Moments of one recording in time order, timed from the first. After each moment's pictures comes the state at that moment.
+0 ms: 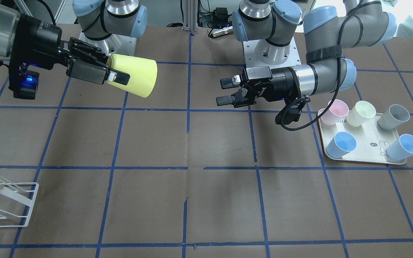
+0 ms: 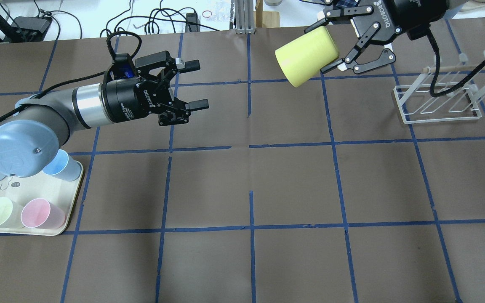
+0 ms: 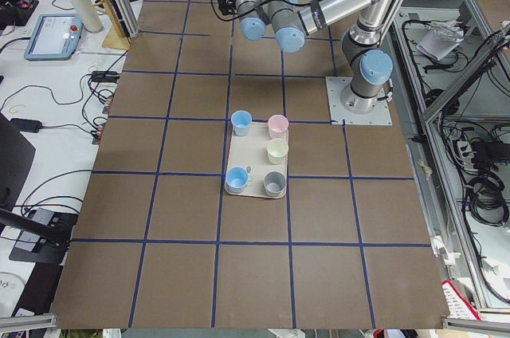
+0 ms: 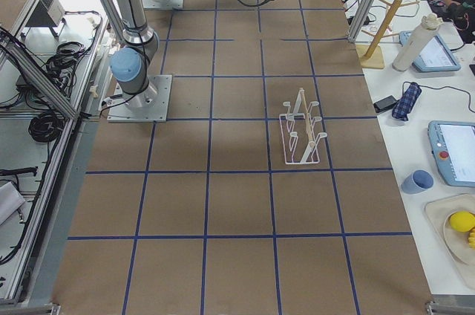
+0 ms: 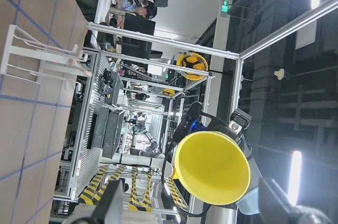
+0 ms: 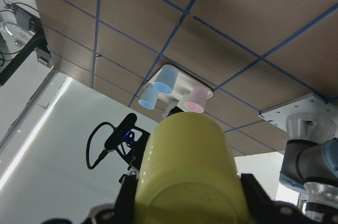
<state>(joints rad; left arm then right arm) -1.37 -1.61 -2.02 -1.67 0.08 0.36 1.38 -1.47 1.42 -1.10 -0.71 0.54</state>
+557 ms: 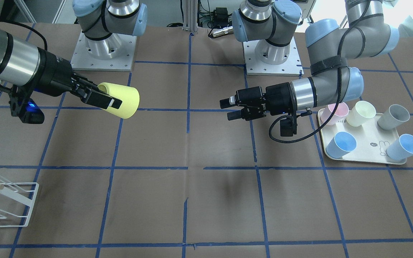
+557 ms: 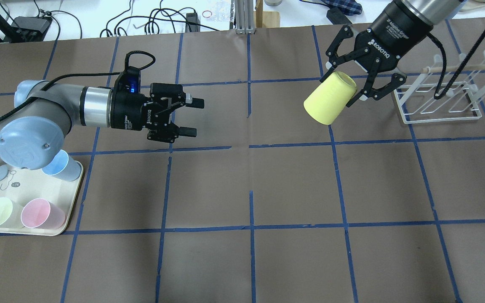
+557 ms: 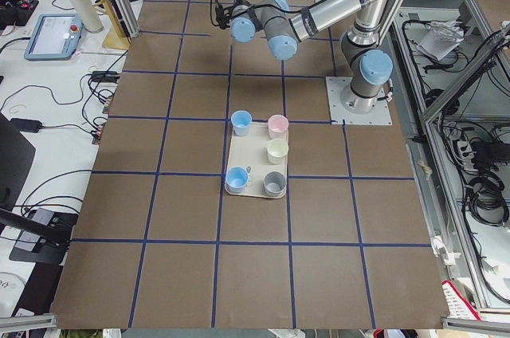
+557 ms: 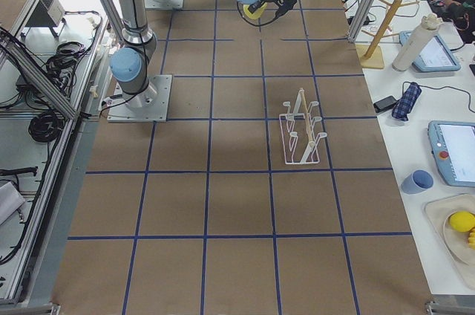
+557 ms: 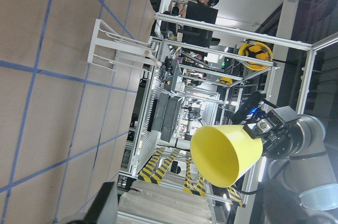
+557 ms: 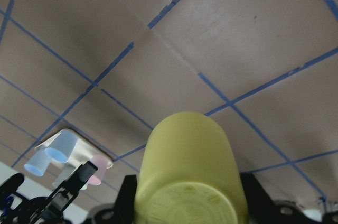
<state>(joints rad) -1.35 -1.67 -1.98 -1.47 0.51 0.27 1.43 -1.40 1.43 -1.28 -1.11 0.45</state>
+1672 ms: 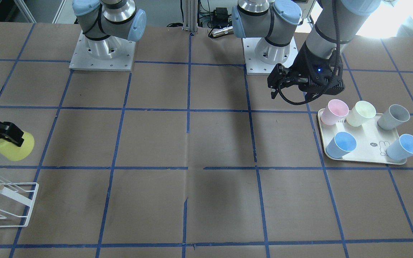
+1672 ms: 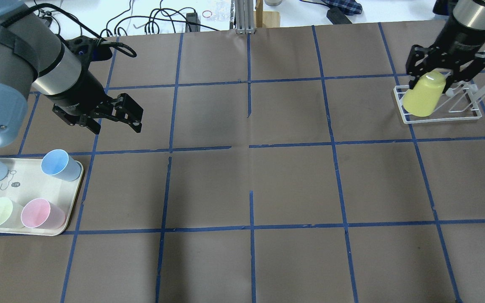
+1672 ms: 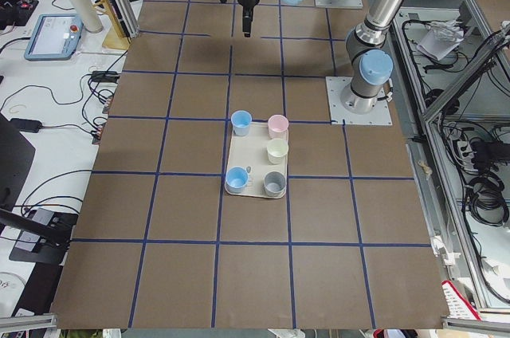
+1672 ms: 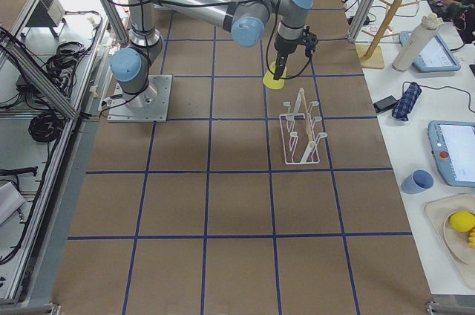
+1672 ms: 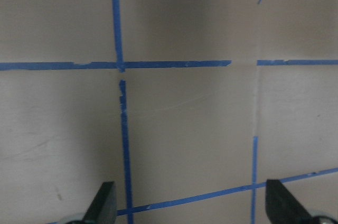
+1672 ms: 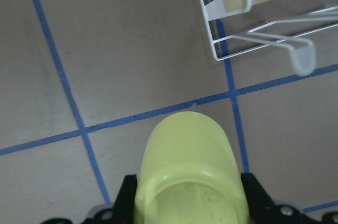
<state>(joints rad) -1.50 -1.50 -1.72 -1.51 1.55 0.13 1.22 -1.34 1.52 -1.72 -1.63 -0.17</state>
